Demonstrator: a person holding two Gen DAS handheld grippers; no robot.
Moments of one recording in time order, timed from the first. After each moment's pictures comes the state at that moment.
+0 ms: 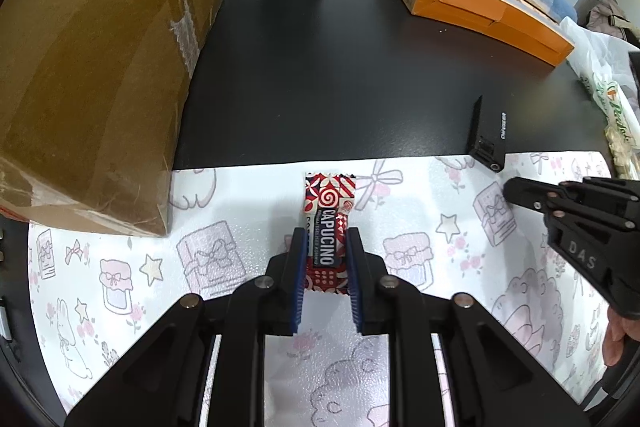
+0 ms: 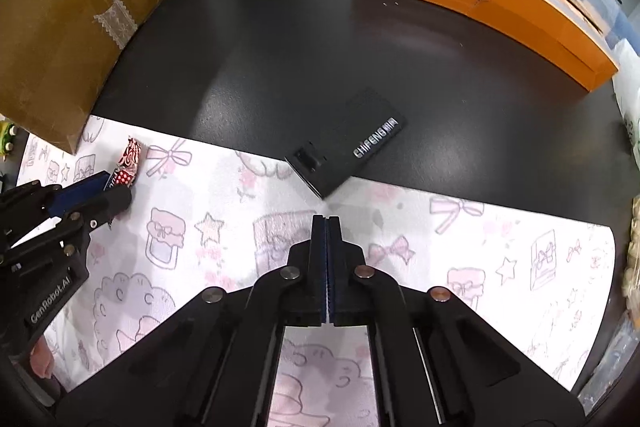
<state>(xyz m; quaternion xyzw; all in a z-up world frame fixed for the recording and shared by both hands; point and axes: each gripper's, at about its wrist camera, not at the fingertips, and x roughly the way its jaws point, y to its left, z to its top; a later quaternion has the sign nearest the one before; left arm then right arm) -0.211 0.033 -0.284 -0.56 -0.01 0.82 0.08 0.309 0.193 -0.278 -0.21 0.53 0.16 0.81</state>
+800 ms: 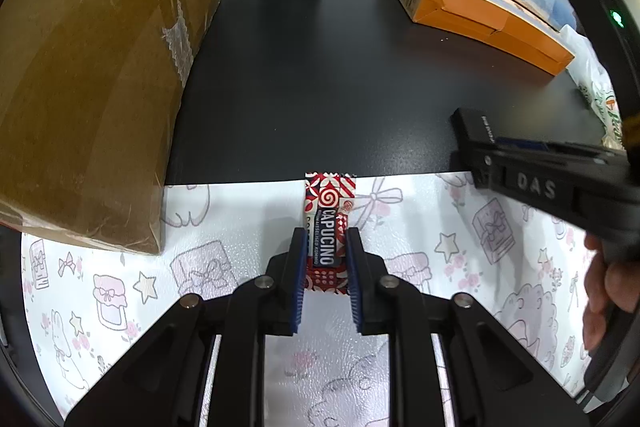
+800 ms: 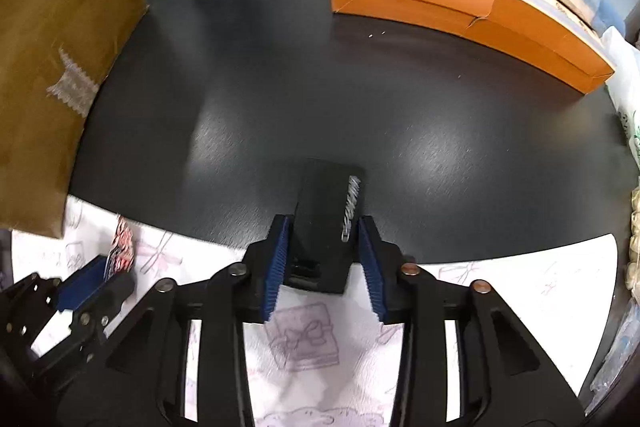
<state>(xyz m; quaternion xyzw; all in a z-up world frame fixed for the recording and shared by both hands) -0.222 0.034 -0.292 -0.56 -0.02 0.82 0.09 0.346 0.241 -0.292 -0.19 0.53 0.12 0.82</state>
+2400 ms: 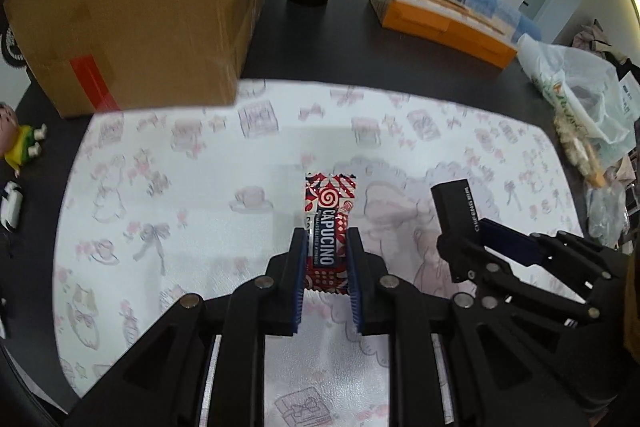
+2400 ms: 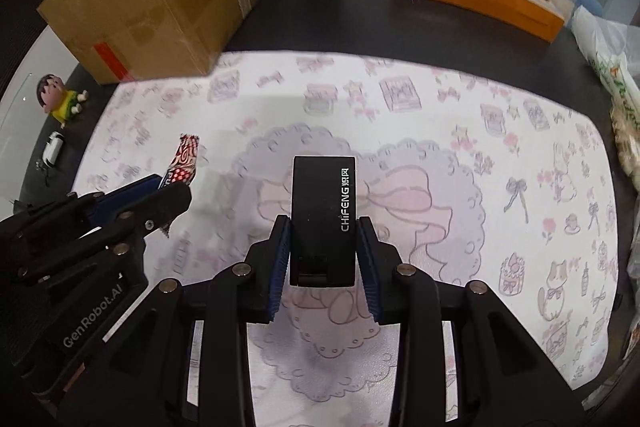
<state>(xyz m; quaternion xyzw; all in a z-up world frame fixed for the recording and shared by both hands) -0.062 -0.004 -0.212 -0.52 -0.06 0.85 0.08 0.106 0.214 -0.226 -0.18 0.48 0.18 0.84</state>
